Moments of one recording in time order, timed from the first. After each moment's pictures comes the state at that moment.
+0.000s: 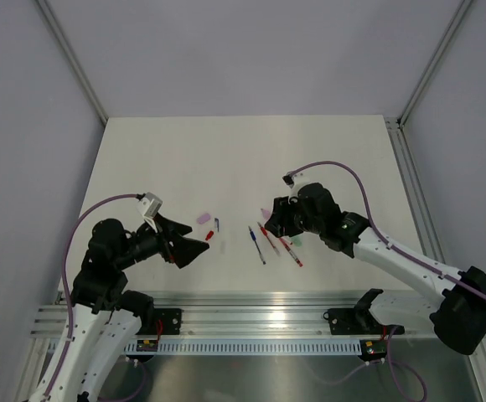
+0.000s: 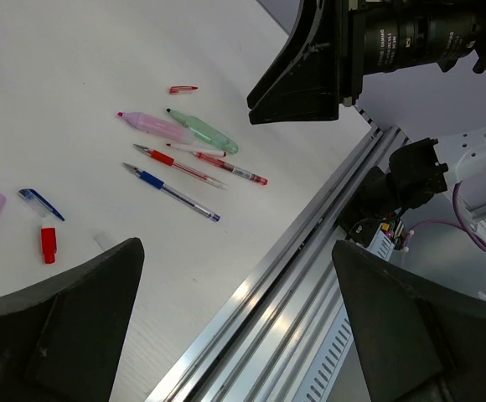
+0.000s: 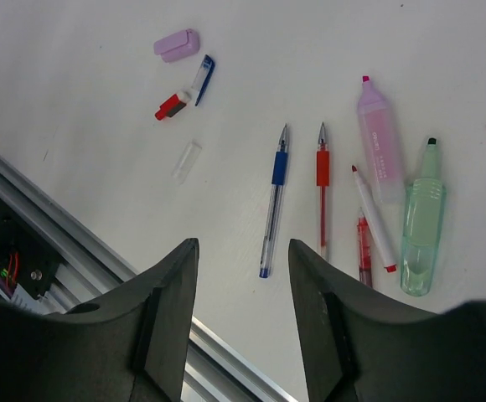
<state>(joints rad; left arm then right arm) -0.28 0.41 0.61 -0.44 0.69 -0.37 0.73 1.13 0.80 -0.26 -0.09 0.45</state>
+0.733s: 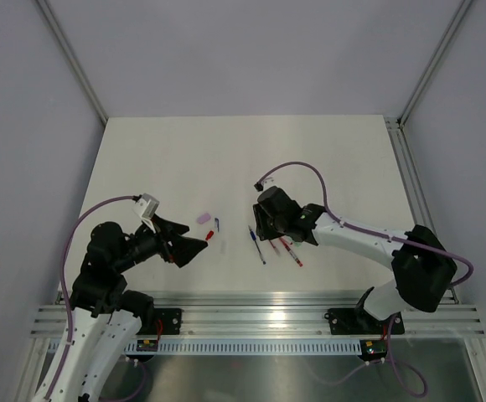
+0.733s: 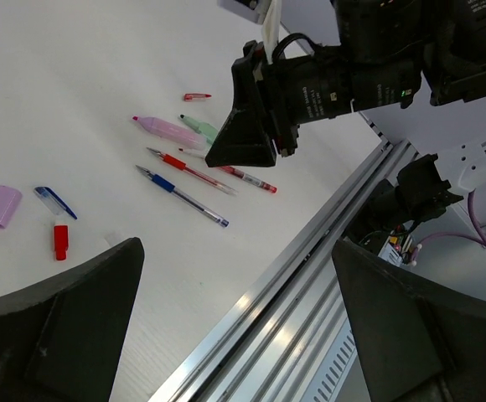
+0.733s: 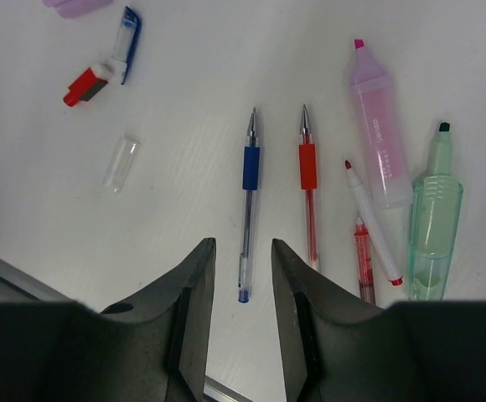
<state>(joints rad) -0.28 0.37 0.60 -0.44 0.65 -0.39 0.87 1.46 0.96 -0.34 0.12 0.48</state>
